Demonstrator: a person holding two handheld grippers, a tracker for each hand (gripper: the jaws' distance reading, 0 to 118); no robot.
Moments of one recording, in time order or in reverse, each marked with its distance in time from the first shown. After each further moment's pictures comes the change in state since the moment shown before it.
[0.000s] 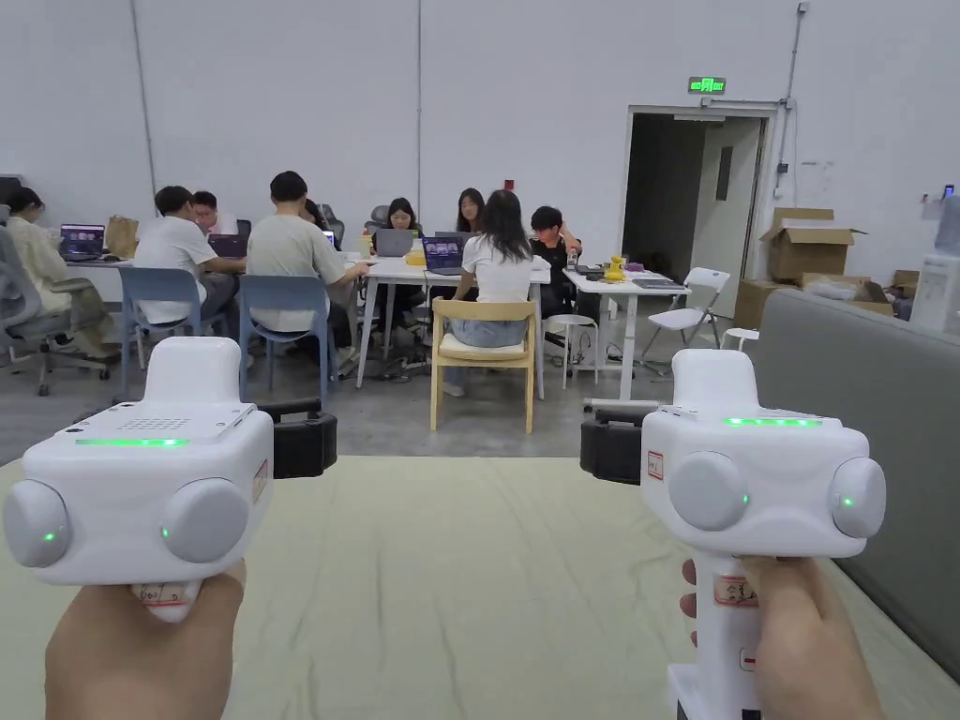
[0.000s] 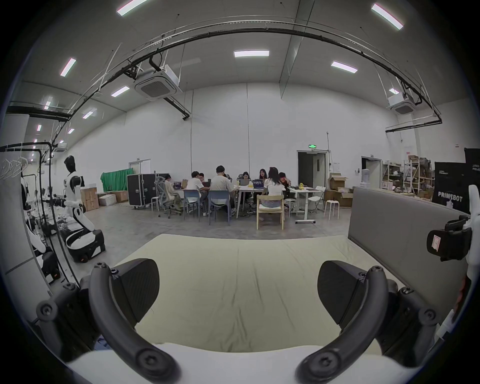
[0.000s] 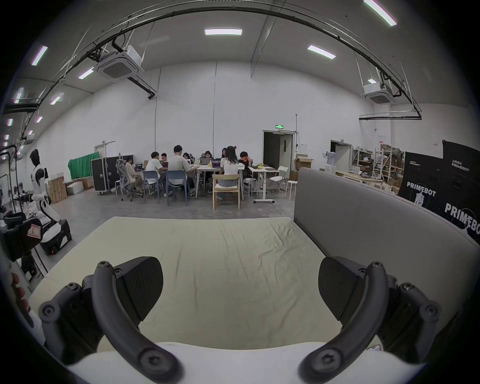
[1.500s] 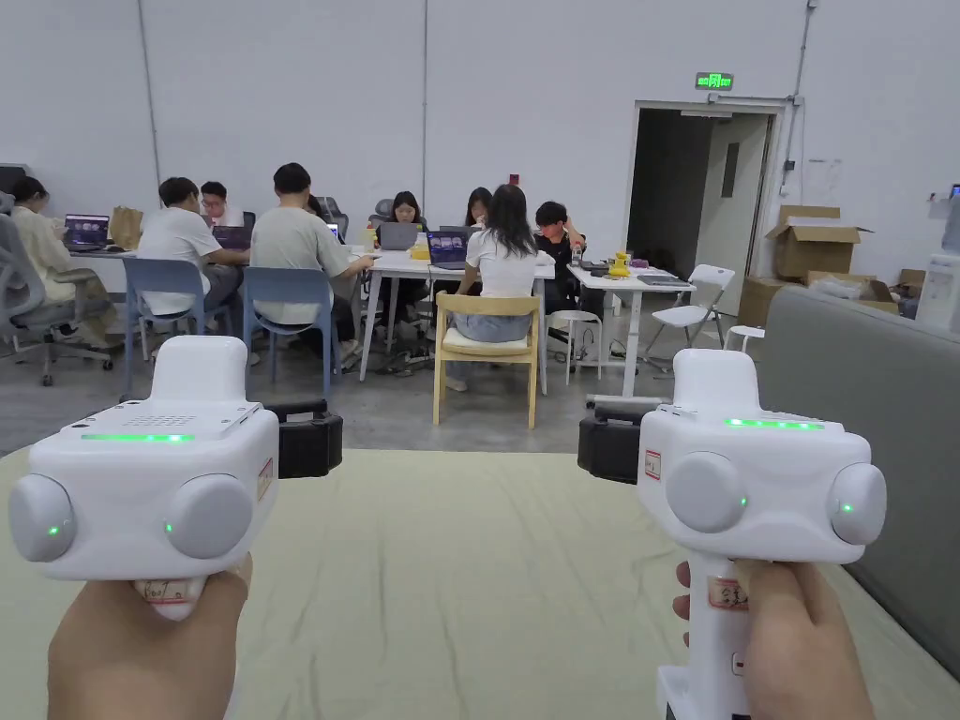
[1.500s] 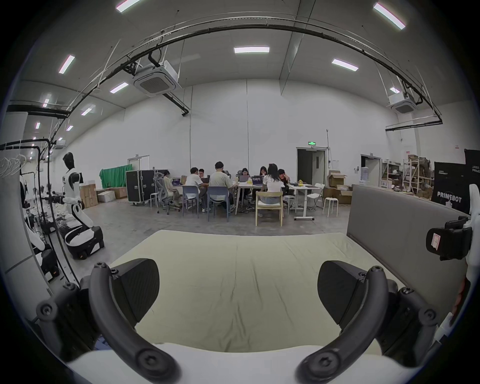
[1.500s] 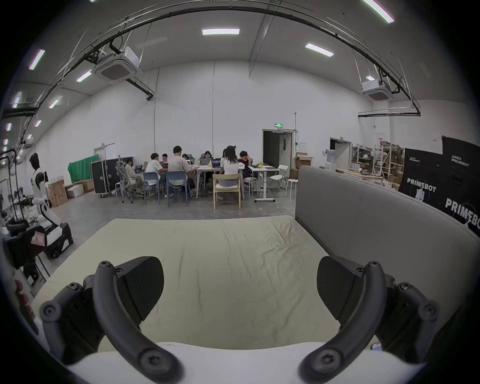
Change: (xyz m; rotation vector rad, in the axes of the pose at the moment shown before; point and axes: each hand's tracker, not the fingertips) left arm -0.003 -0.004 0.000 -0.023 -0.006 0.007; right arm -0.008 -0.003 0.000 -0.001 0.005 -0.020
